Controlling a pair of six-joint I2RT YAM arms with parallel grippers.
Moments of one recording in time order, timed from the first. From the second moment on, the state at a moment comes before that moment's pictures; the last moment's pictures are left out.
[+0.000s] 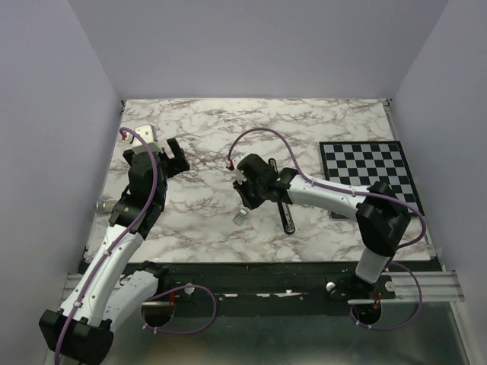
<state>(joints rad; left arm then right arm) -0.32 0.82 0.82 -0.22 -0.40 -0.32 0.93 1.76 1.26 -0.43 0.00 0.13</state>
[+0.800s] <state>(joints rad) -0.32 0.83 0.82 -0.22 -0.39 -0.32 1.00 1.91 1.29 -0.42 0.18 0.10</state>
